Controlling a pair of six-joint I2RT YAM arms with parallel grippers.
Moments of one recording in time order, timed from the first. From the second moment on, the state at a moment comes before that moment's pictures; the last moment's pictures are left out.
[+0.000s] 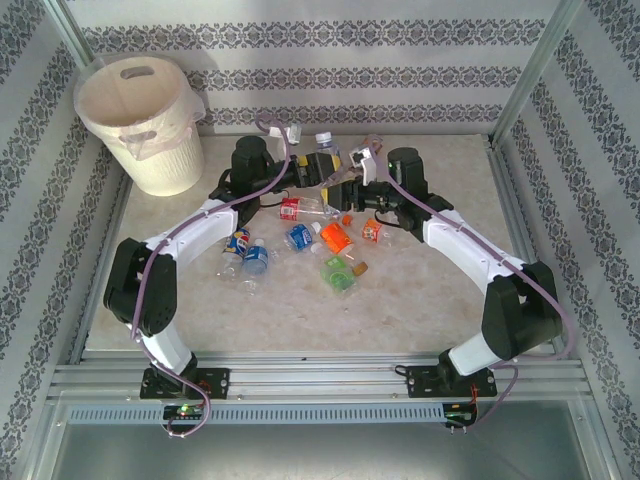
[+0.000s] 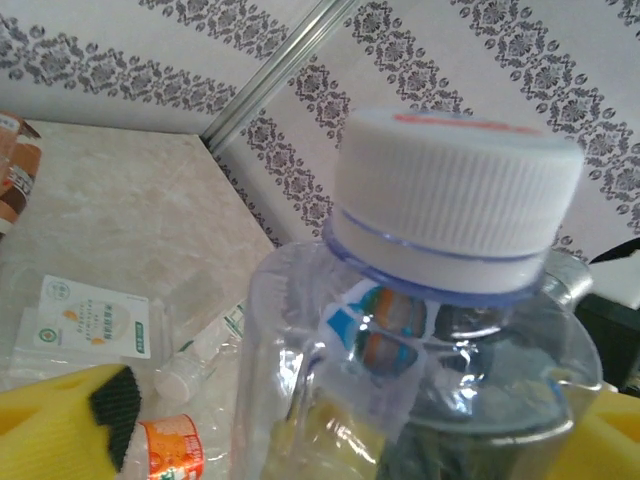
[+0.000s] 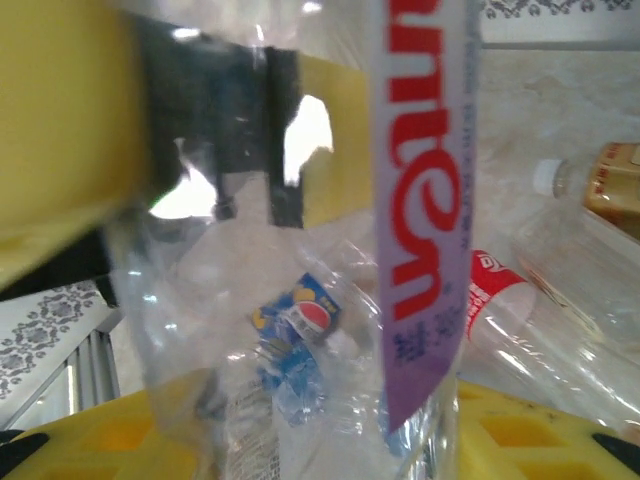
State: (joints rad) left arm -0.41 1.72 1.29 0.30 0.65 -0.71; right arm 0.38 1.52 1.13 -0.03 -0.72 0.32
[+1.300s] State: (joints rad) left arm -0.12 1.52 1.47 0.03 -0.44 -0.25; right arm 0.27 1.22 0.95 -0.03 -0.16 0.43
